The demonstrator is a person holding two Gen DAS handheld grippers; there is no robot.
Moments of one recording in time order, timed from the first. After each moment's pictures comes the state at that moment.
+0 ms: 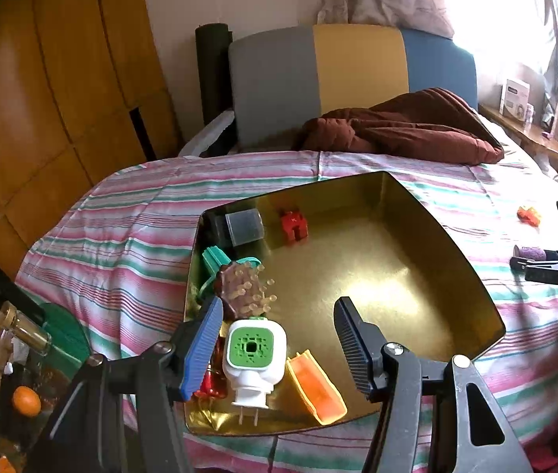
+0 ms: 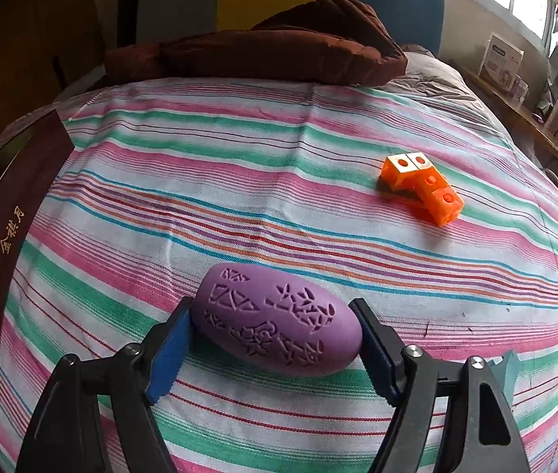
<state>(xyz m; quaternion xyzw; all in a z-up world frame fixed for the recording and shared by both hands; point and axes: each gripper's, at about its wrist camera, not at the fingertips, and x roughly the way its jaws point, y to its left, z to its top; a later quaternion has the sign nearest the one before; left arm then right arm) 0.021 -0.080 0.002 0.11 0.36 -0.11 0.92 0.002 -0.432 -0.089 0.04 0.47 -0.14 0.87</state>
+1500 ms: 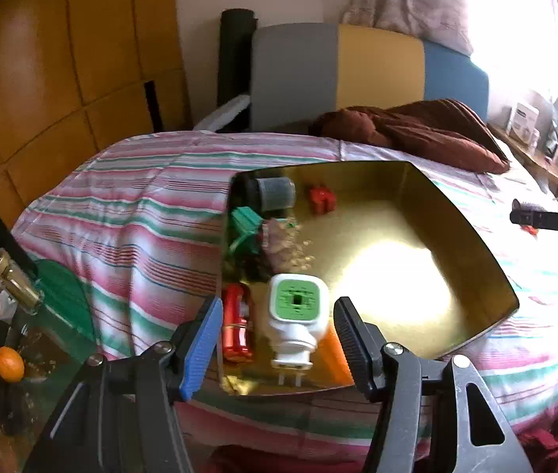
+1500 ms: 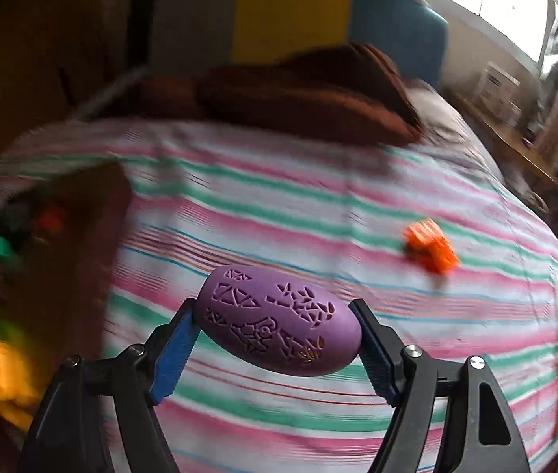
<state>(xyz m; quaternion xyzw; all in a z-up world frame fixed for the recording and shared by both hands) 0.009 -0.019 -0.019 0.05 0.38 -0.10 0.92 0.021 -0.332 -0.002 0.03 0.44 -0.12 0.89</state>
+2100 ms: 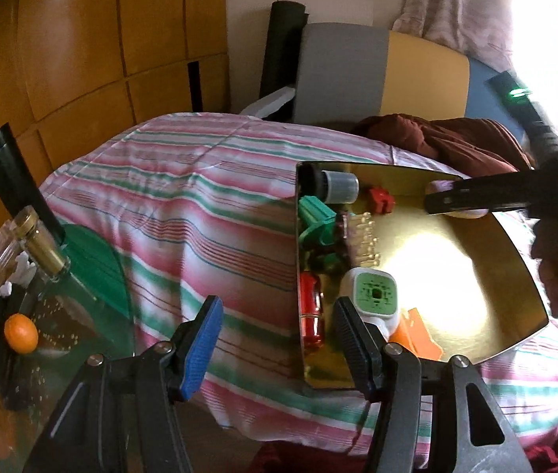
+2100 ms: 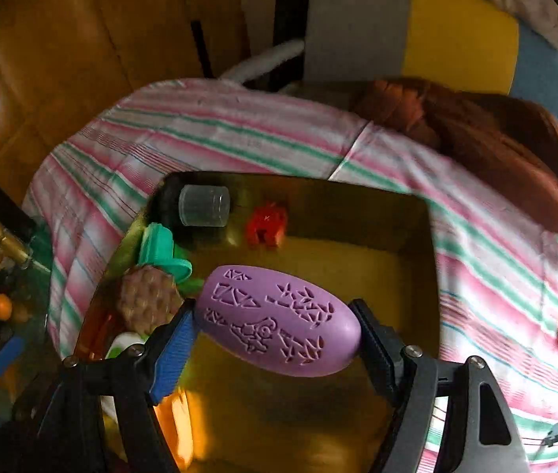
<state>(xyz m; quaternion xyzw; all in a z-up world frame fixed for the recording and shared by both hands) 0.017 0.035 -0.030 0.01 0.39 -0.05 0.92 0.134 -0.158 -0.019 0.01 0.51 0.04 0.86</state>
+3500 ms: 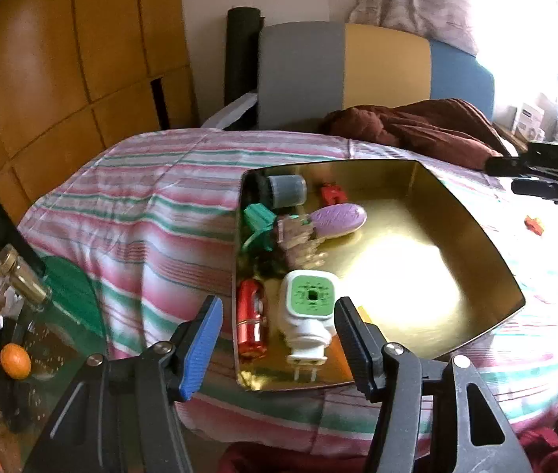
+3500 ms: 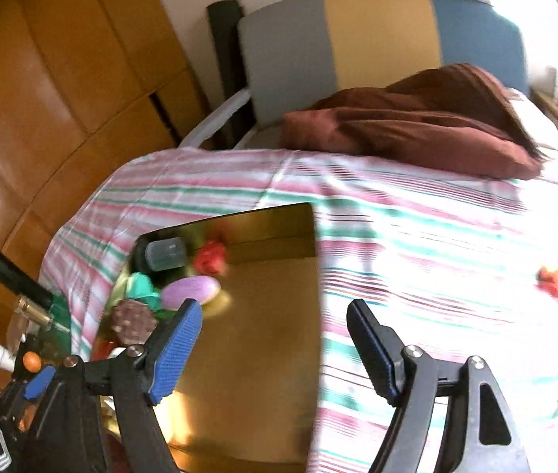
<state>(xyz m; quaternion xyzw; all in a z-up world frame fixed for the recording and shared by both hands) 0.008 -0.016 -0.018 0.06 0.38 -0.10 0.92 0.050 -0.278 0.026 0.13 0.41 0.00 0.90</state>
